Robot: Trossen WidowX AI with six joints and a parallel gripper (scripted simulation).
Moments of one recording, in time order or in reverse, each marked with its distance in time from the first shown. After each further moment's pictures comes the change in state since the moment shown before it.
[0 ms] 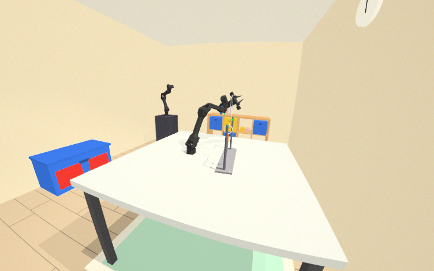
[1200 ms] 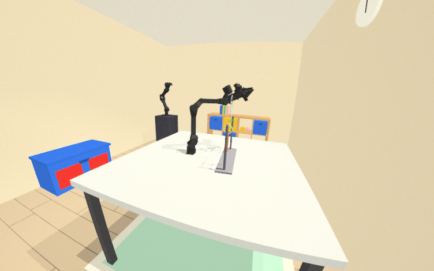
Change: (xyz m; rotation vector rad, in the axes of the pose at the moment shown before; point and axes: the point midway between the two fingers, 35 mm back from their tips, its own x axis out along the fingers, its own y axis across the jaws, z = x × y) arm 0.012 0.019 0.288 -1.054 -0.211 -0.215
